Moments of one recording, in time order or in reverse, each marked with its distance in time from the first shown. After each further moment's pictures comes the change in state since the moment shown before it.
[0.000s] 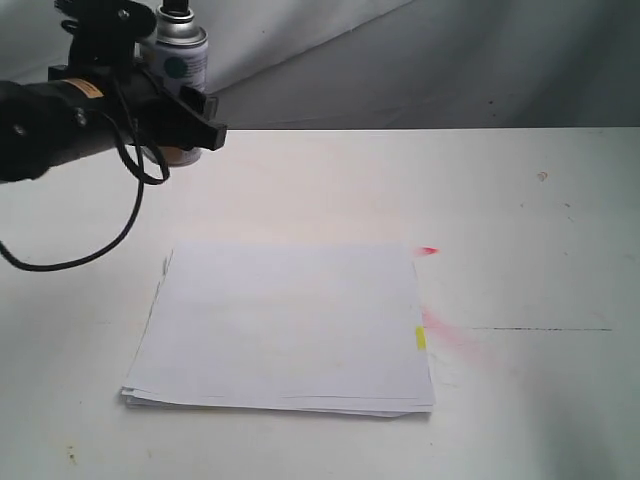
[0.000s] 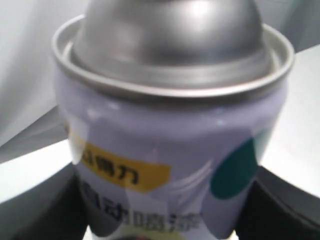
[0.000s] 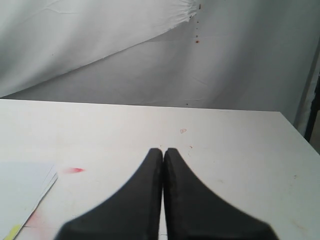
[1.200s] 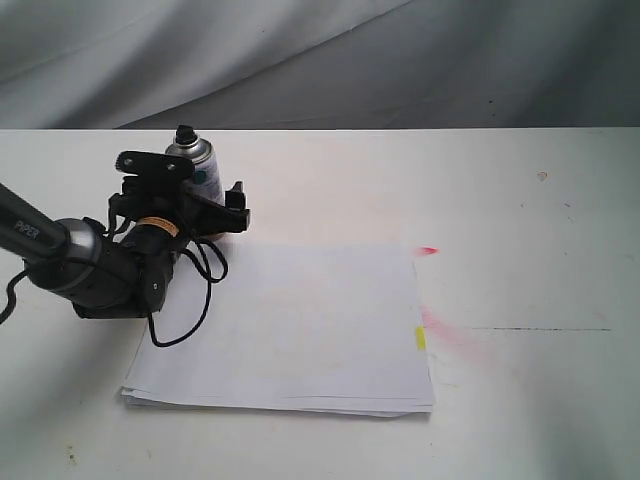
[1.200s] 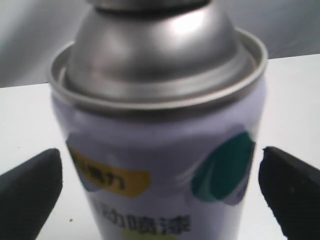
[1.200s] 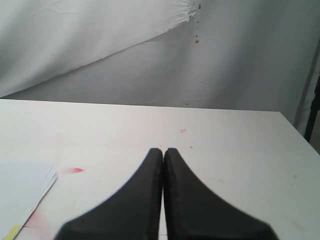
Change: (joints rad) left arm 0.000 0.636 0.002 0.035 -0.779 -0.318; right arm 0.000 0.000 0.000 0.000 0.000 0.000
